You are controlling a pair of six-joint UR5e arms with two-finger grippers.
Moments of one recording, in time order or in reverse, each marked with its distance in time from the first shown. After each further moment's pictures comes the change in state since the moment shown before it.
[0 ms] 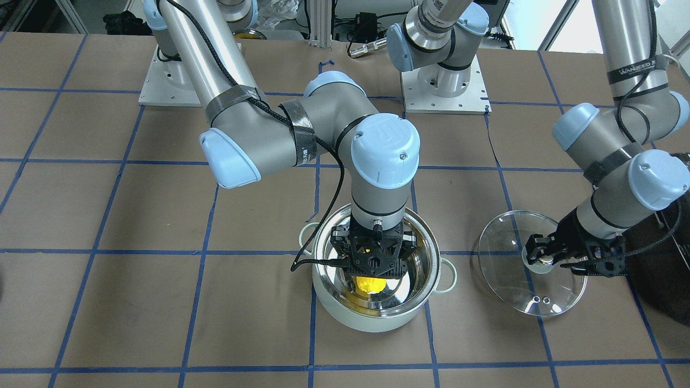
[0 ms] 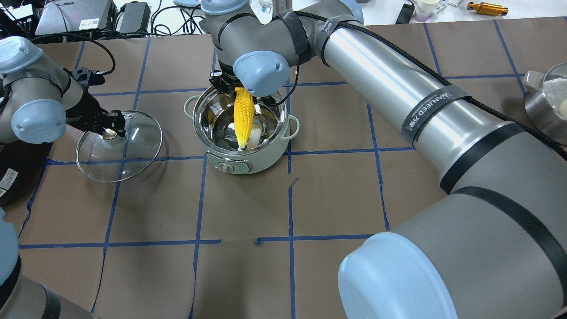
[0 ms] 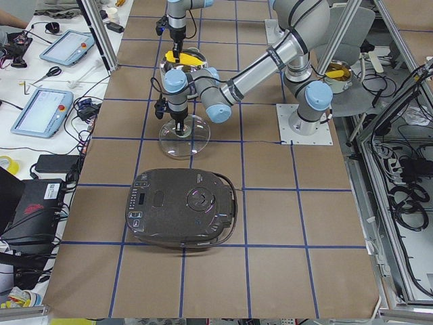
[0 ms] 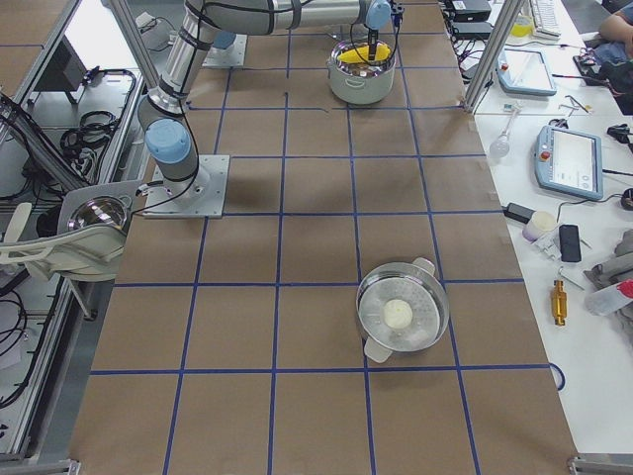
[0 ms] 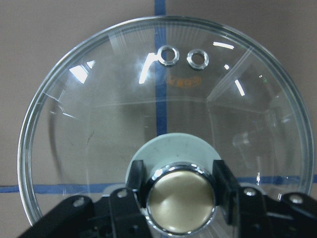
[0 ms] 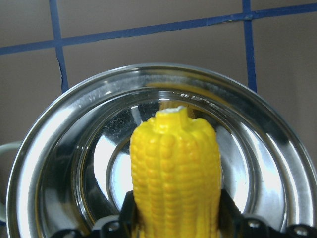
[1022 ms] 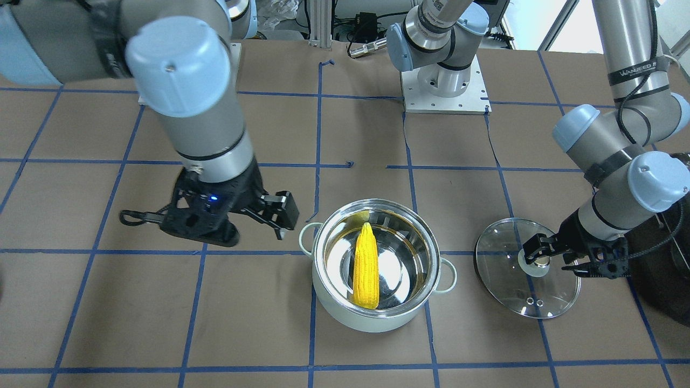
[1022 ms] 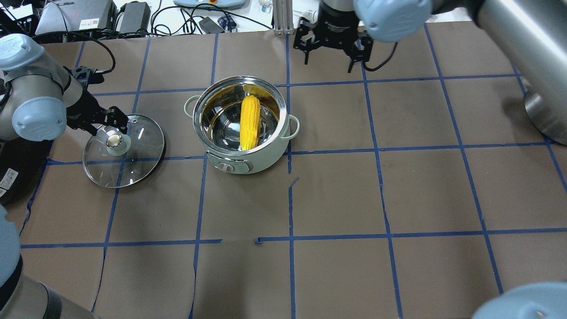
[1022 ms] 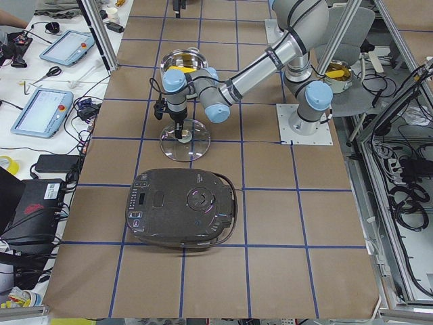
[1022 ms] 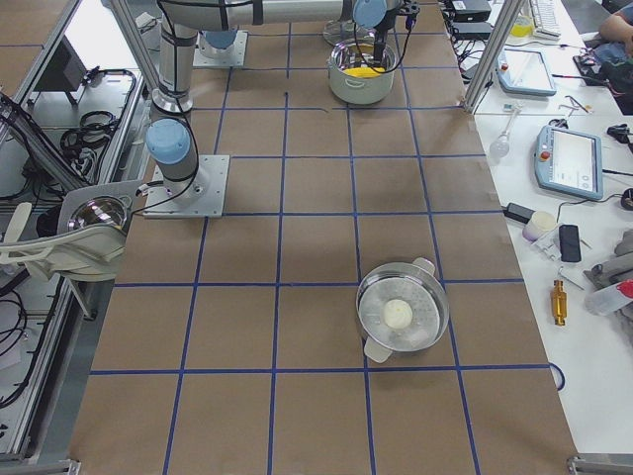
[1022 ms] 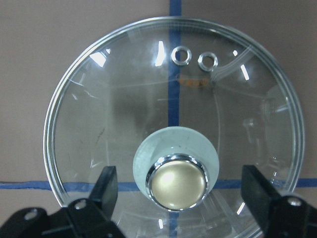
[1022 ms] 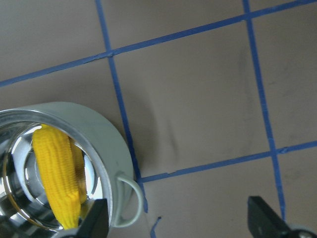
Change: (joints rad) left arm -0.012 0.012 0.026 -0.017 0.032 -0.023; right arm -0.312 -0.345 0.201 0.185 0.039 -0.149
